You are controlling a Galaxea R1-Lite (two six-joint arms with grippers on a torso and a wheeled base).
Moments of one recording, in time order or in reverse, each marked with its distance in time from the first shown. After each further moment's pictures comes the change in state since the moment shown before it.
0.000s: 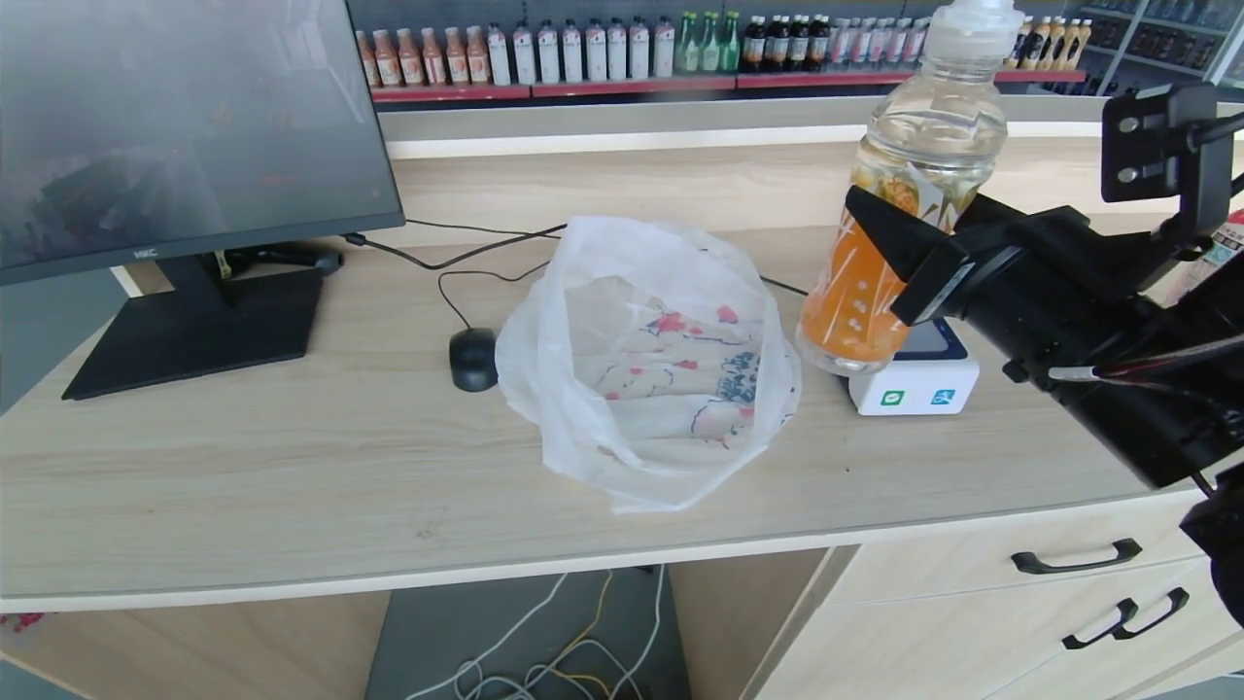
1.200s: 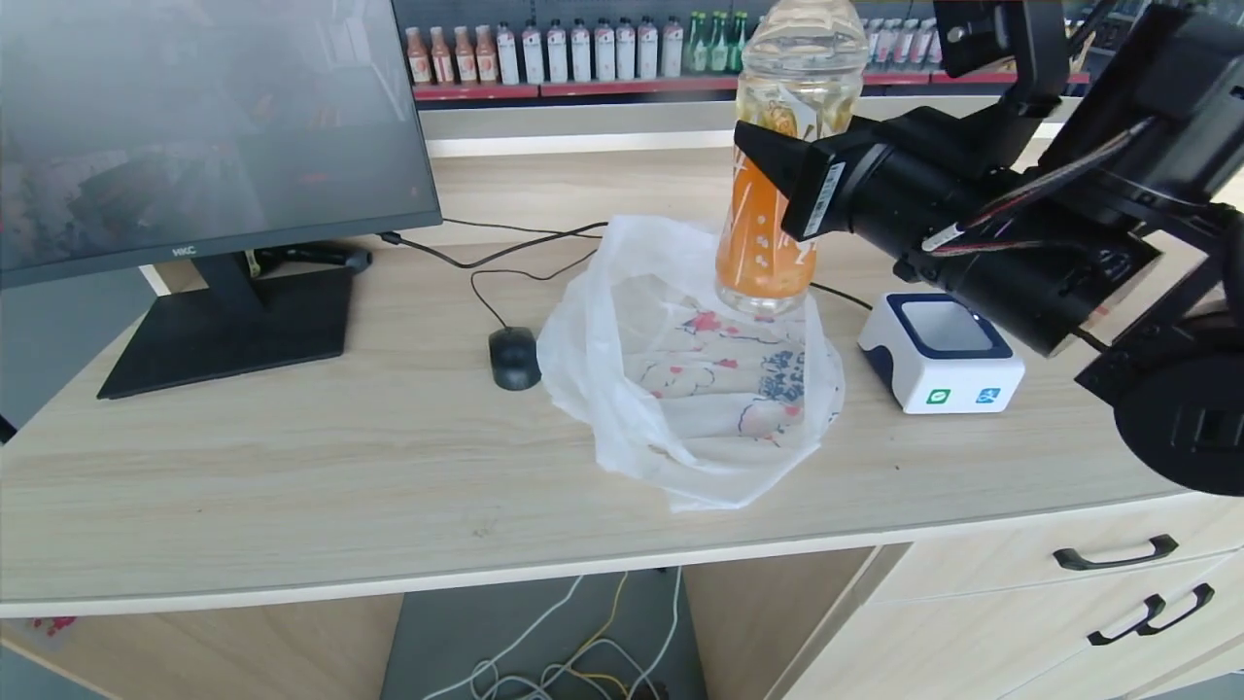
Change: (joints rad) left arm 0.000 0.000 0.000 0.000 0.000 0.002; right arm 0.089 0.136 -0.465 0.403 0.000 -0.030
